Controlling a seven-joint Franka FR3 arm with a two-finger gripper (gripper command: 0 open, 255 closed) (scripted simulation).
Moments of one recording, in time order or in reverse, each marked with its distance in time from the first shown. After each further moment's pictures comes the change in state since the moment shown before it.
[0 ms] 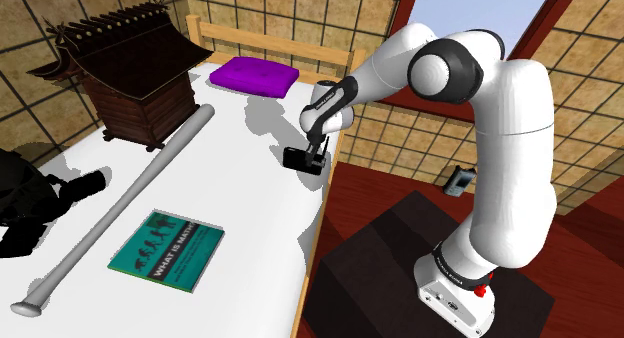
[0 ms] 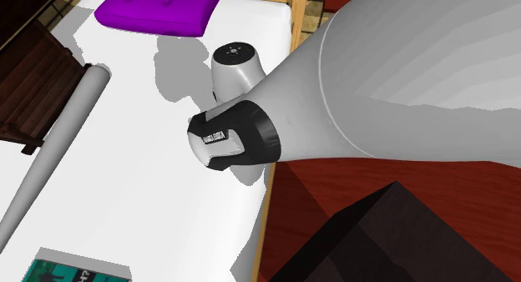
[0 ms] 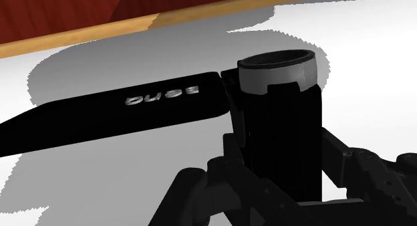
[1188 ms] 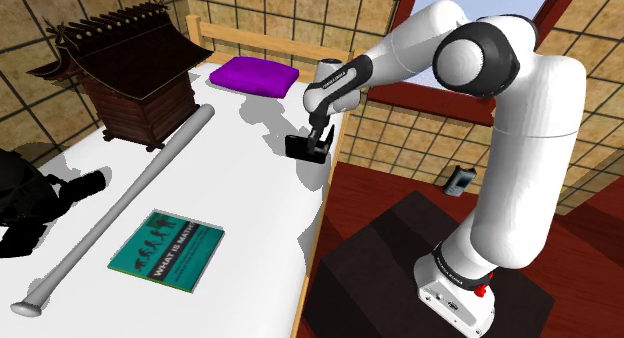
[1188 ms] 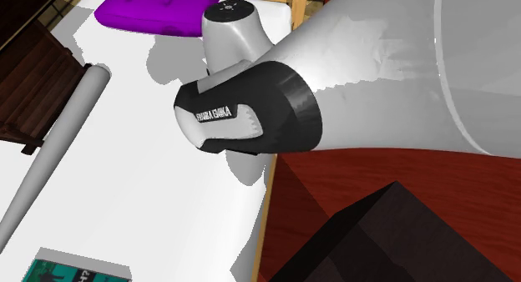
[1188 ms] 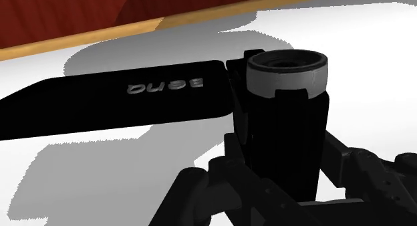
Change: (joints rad) arm 0.016 -0.153 -0.023 -0.021 -0.031 -0.133 0.027
